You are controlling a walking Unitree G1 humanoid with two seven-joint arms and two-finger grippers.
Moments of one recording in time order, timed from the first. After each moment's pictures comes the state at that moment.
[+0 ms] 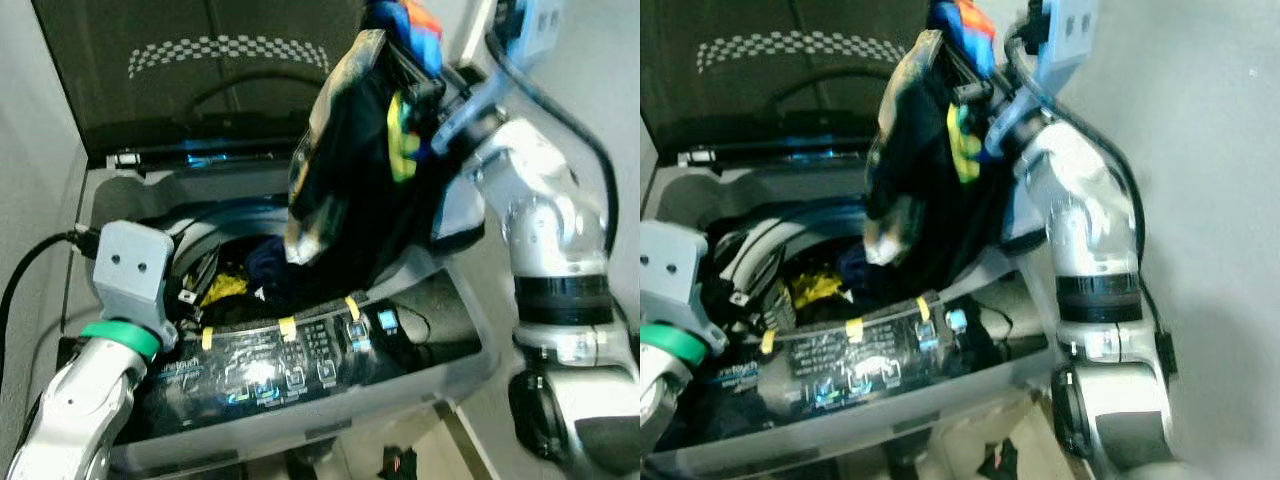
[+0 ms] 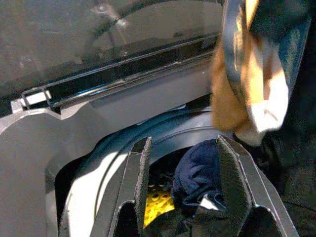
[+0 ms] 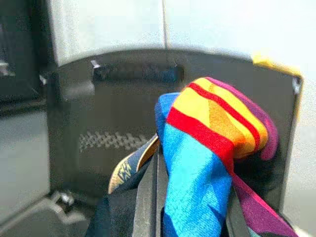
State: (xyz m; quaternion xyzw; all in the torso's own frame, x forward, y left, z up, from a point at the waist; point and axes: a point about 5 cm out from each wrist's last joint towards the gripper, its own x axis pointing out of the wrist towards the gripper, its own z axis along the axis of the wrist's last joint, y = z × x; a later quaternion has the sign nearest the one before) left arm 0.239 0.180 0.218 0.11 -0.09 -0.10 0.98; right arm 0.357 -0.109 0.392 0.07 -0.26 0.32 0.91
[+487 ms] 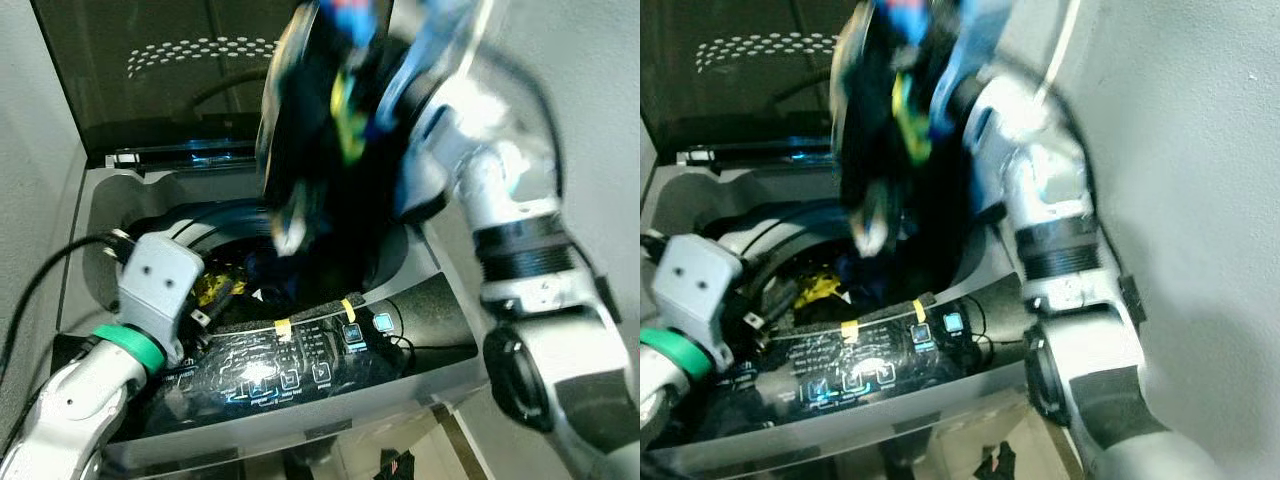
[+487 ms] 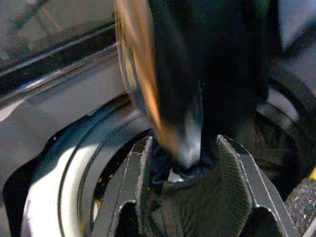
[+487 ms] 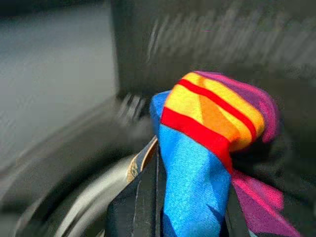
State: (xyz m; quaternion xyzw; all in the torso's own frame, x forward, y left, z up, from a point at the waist) left arm 0.232 0.173 0.212 0.15 -0.04 -0.22 0.96; right arm 0.366 -0.052 0.314 0.02 -0.04 0.48 0.88
